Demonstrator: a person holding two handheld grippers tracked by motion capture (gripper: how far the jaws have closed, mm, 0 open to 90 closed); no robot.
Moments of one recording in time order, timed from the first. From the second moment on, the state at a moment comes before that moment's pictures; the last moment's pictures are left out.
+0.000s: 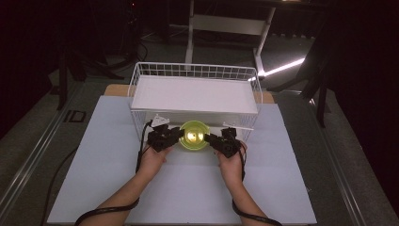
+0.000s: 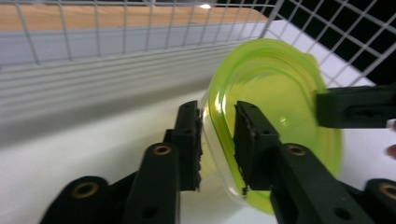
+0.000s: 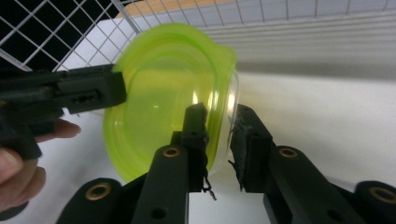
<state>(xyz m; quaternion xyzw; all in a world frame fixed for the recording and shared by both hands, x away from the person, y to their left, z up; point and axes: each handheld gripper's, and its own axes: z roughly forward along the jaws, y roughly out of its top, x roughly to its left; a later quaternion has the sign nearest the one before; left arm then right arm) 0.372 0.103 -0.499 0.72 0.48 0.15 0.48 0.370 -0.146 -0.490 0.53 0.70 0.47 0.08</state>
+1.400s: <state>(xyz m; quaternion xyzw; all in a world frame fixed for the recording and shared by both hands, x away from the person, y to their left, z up) 0.330 0.127 -0.493 0.70 0.47 0.14 0.52 0.348 -0.145 -0.476 0.50 0.72 0.47 0.12</state>
